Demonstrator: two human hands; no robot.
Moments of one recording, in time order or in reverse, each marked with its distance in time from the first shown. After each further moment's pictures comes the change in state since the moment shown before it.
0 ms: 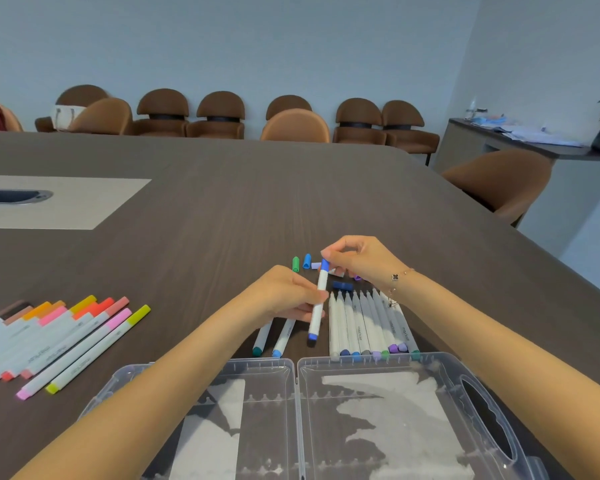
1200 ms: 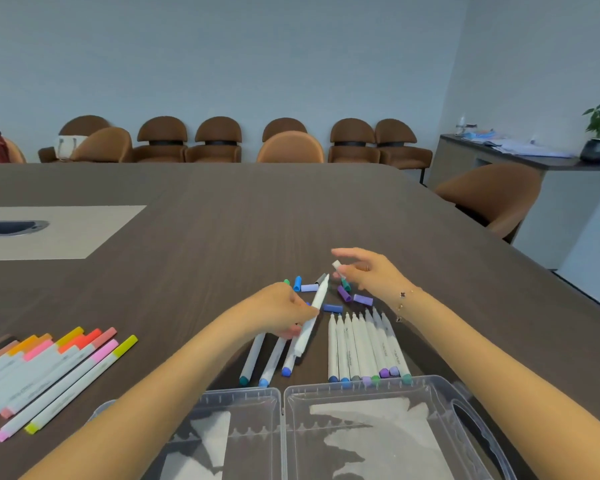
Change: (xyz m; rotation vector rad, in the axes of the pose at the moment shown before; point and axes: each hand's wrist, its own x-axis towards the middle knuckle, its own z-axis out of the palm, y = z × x) left_hand 0.015 0.010 -0.002 0.388 0.009 0.074; right_hand 0.014 0.032 -0.032 0.035 0.024 -0.043
